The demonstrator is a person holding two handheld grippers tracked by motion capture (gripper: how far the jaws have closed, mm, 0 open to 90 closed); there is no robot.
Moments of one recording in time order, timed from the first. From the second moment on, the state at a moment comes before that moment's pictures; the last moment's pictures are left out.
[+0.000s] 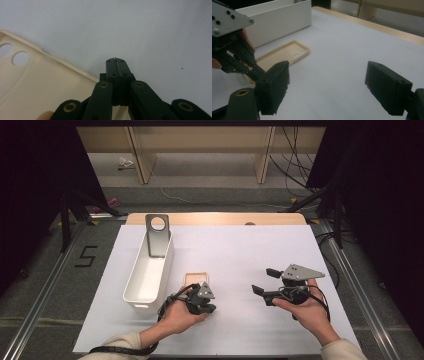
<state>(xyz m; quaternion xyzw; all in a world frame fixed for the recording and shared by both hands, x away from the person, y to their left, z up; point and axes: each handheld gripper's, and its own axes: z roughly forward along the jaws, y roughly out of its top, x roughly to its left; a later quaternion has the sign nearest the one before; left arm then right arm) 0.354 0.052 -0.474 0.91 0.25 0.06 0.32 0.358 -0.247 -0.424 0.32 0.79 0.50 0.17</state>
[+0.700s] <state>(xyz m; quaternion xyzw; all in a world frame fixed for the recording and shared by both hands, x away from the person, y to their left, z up) 0.346 0.061 -0.468 0.92 0.23 0.05 0.32 0.358 -0.247 -0.423 0.32 0.79 0.50 0.17</state>
